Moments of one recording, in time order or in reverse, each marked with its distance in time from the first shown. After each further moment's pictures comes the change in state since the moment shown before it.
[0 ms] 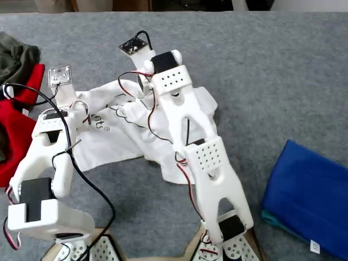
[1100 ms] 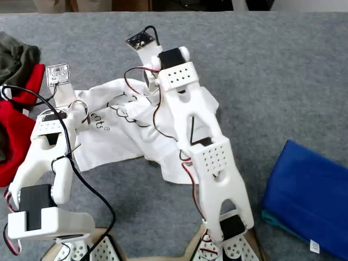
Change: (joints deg) left arm 0.0 -3.6 1.6 0.0 0.0; right arm 1.2 -5.5 7.3 -2.9 0.0
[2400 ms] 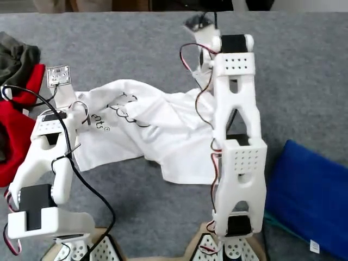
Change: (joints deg) left arm 0.0 0.0 0.0 1.3 0.1; right arm 16.9 -10.1 2.0 3.4 9.4
